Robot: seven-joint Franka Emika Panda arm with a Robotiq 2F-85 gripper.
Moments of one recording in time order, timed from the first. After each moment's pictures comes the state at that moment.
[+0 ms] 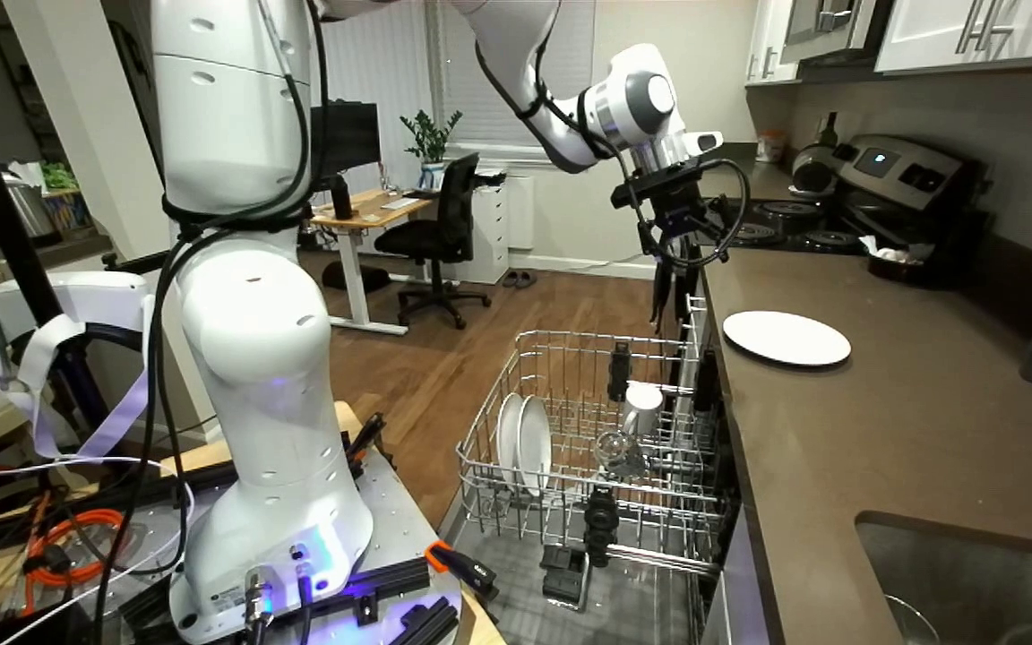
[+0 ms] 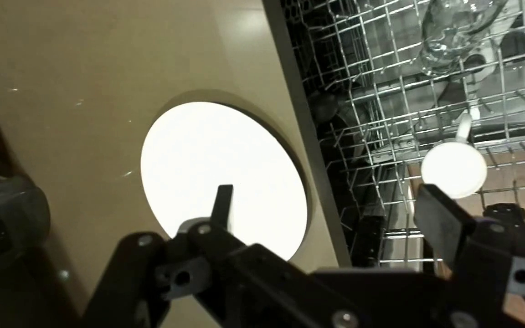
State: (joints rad) arm 0.01 0.21 0.00 -1.94 -0.54 2.28 0.01
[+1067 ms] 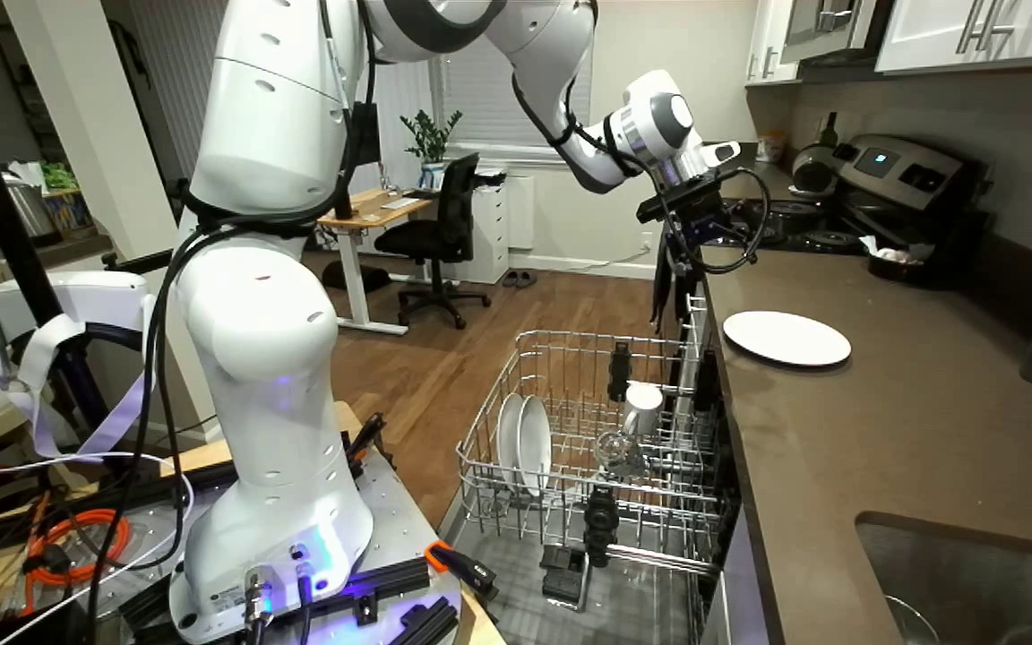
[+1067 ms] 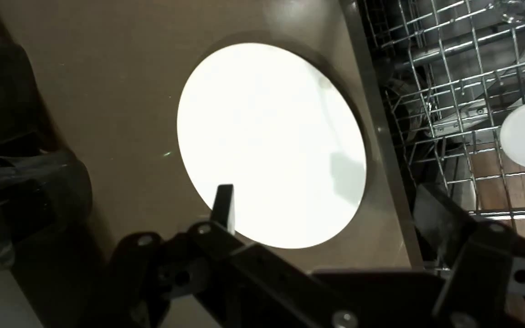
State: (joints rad) arm 0.08 0.40 -0.07 -1.74 -0.65 2.28 0.13
